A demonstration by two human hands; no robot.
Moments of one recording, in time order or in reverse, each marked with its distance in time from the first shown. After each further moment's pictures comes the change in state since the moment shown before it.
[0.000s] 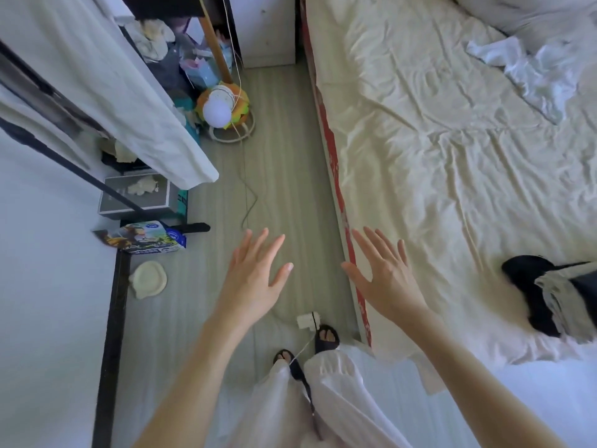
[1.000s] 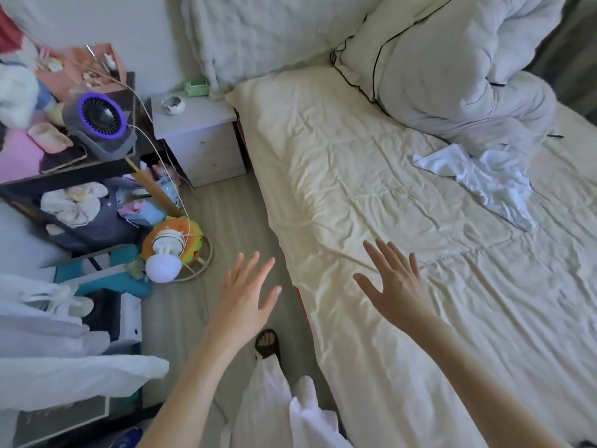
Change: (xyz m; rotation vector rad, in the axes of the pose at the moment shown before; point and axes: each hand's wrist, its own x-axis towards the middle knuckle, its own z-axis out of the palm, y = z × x) left_hand 0.482 0.092 -0.119 0.099 0.006 0.231; right_hand 0.411 0.128 -0.185 -0.010 0.249 0.195
